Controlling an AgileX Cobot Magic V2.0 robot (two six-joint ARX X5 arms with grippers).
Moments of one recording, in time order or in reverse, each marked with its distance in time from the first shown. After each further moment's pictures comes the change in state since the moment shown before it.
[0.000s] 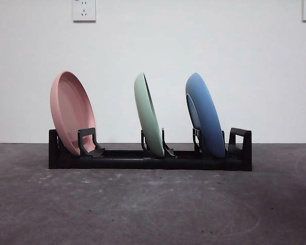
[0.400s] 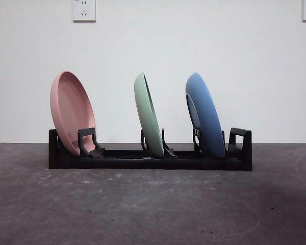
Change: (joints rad) left arm -0.049 0.049 0.079 -0.002 0.059 -0.303; right arm 0.042 0.001 0.103 -0.061 -0.085 0.266
